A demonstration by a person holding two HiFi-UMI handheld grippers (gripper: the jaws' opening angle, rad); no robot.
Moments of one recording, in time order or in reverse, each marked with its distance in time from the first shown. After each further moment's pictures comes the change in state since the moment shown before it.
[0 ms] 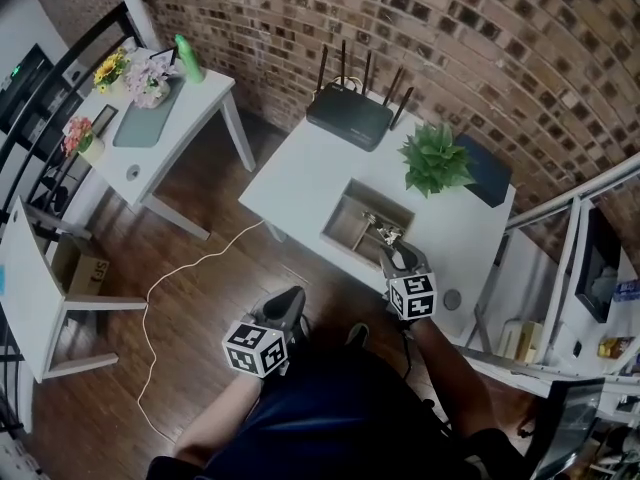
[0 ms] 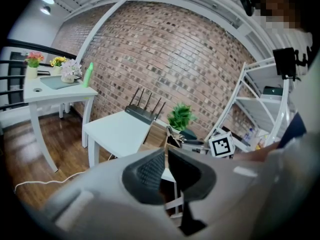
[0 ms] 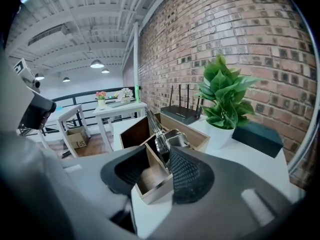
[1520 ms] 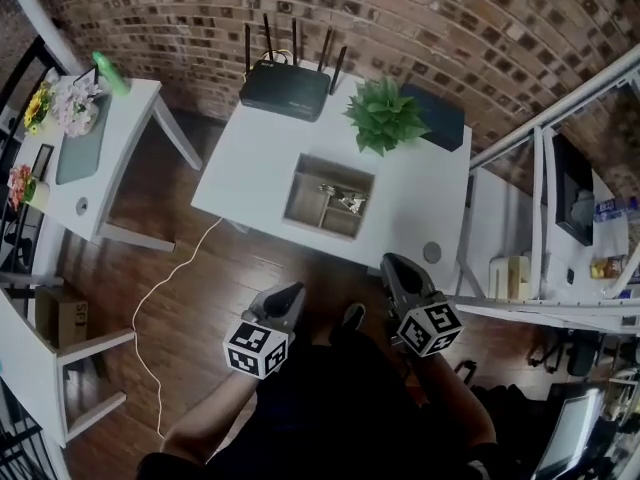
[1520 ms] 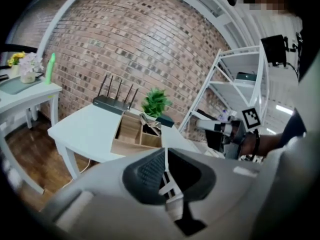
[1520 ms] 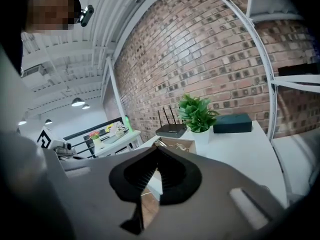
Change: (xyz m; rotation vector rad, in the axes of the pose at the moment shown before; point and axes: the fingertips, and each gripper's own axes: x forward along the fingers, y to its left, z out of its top) left arm 0.022 -0.045 -0.025 0.169 0.163 -0.283; right arm -0.150 0.042 0.057 0.372 -0.255 -0.106
